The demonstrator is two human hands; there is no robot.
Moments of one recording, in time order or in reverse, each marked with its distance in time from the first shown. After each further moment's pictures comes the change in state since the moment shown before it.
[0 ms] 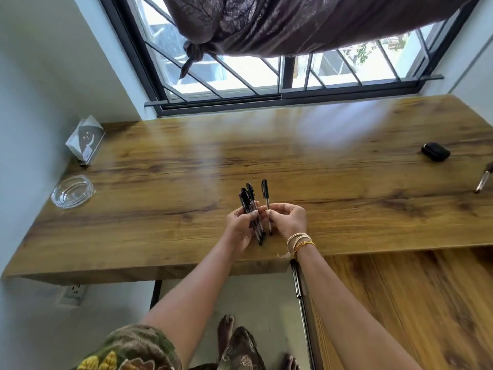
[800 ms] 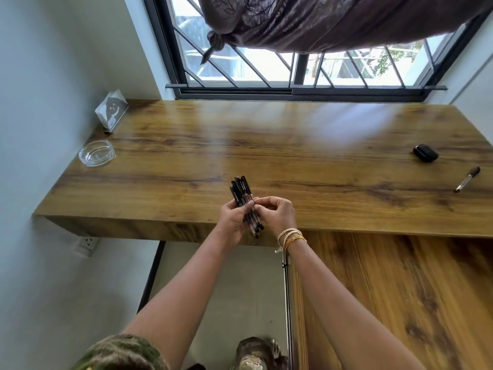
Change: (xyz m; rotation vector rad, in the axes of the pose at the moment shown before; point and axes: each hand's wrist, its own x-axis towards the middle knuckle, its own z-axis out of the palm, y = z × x) left_hand -0.085 -0.023 0.000 -0.005 0.109 0.112; right_hand -0.078 0.004 -0.022 -0.174 -0.160 -0.262
